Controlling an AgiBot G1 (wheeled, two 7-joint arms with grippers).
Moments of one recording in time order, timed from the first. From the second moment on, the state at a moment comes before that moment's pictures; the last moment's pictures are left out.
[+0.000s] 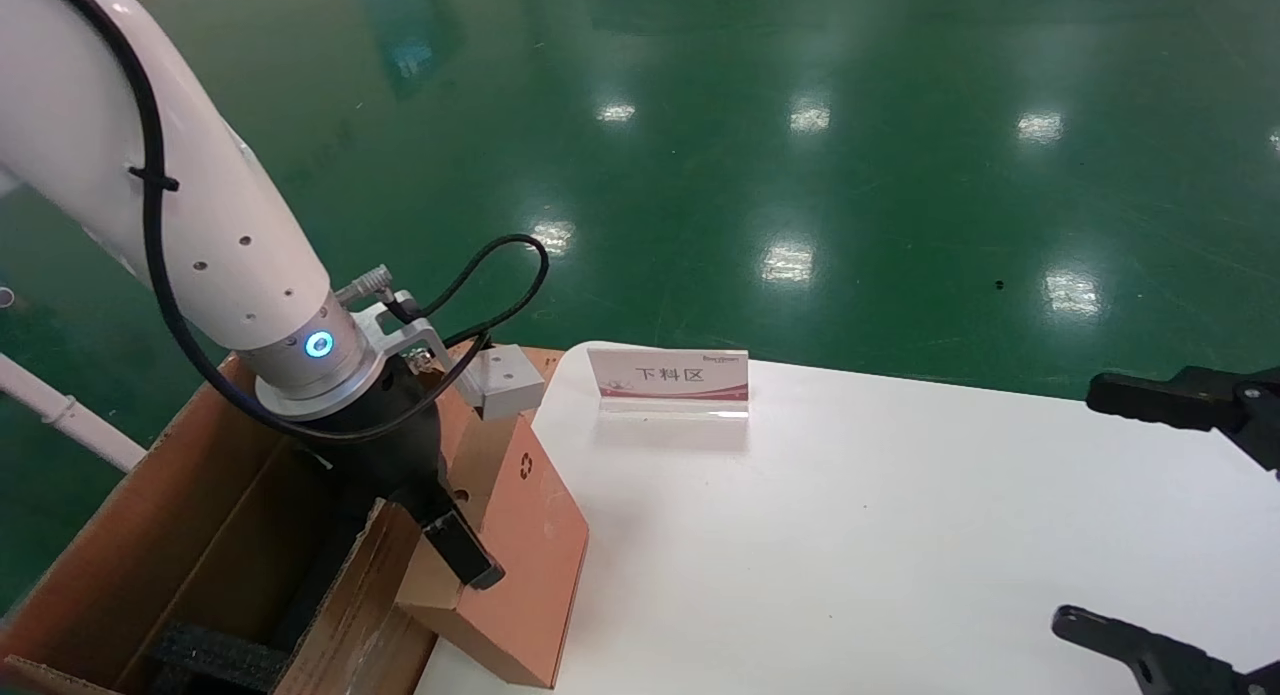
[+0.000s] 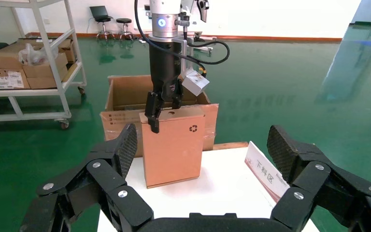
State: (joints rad) left arm -2.20 0.79 1.79 -1.36 1.40 1.49 -1.44; right arm 1.08 -0.61 -0.29 1.28 -0.73 -1.49 0.18
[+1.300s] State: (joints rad) left arm -2.21 0.79 1.78 -1.36 1.40 1.49 -1.44; right arm 1.08 -0.61 -0.29 1.28 -0.73 -1.49 0.18
